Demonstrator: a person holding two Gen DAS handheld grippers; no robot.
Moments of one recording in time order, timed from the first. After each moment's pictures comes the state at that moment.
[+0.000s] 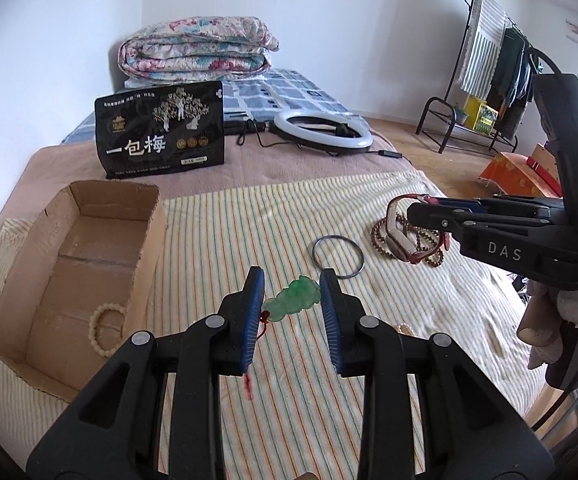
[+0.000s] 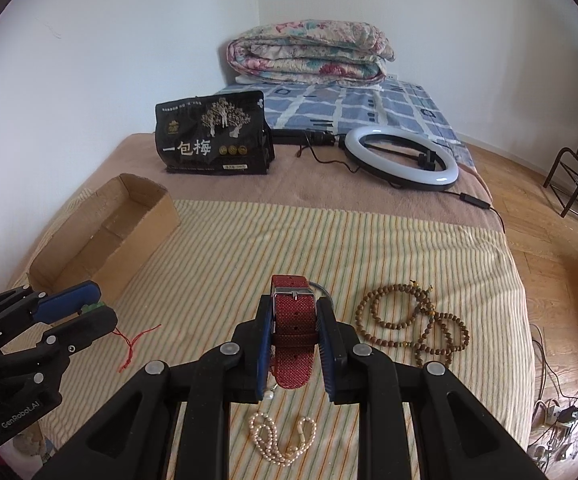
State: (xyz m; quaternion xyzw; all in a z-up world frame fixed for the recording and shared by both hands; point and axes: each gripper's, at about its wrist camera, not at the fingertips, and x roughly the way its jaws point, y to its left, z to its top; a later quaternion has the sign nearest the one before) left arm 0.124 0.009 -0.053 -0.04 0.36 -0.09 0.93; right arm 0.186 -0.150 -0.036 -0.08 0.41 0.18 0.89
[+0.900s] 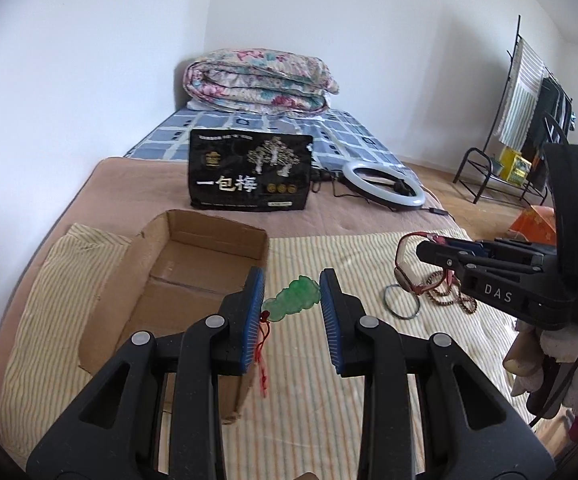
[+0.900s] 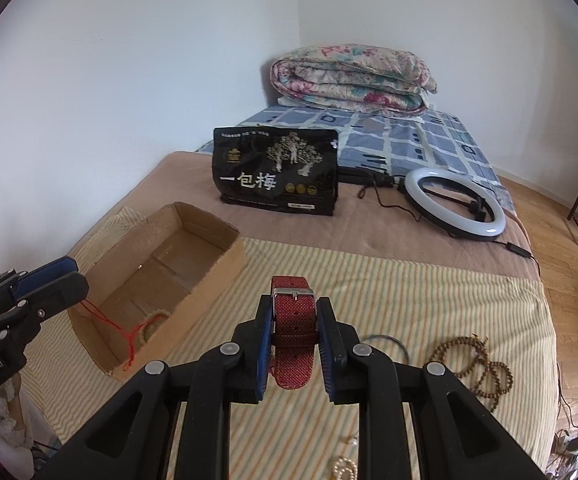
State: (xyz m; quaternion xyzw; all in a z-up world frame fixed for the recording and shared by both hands) left arm 0.102 0.114 -0.007 -0.09 0.31 -0.01 0.95; right arm 0.188 -0.056 -0.013 -0.08 0.38 0.23 0.89
